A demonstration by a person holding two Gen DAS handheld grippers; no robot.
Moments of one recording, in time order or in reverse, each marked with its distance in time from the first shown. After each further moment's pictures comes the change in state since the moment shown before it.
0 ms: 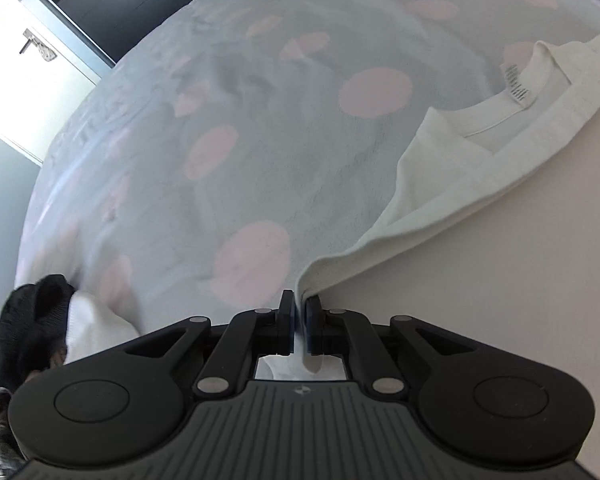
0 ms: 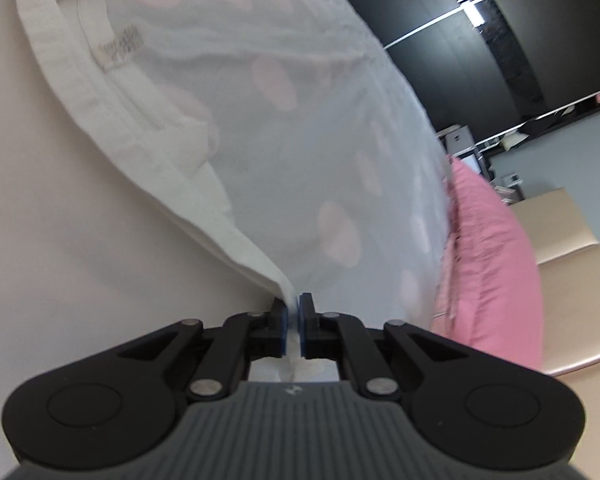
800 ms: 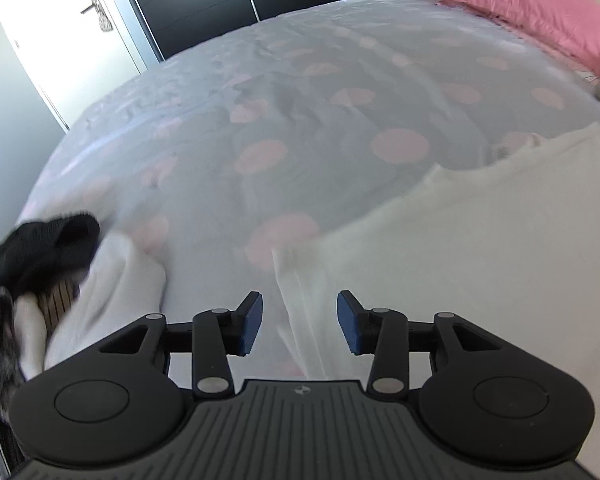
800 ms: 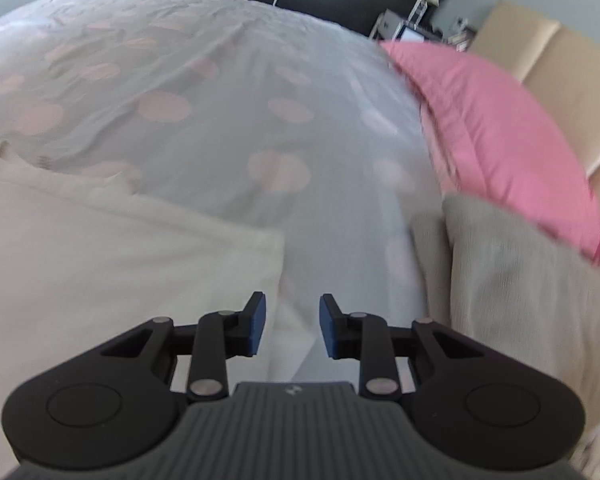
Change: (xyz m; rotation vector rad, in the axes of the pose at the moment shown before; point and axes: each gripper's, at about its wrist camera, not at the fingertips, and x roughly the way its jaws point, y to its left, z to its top) left arm -0.080 0.035 -0.061 -0.260 -0.126 -0.085; right arm -0.050 -0.071 -0.074 0.659 0.074 0.167
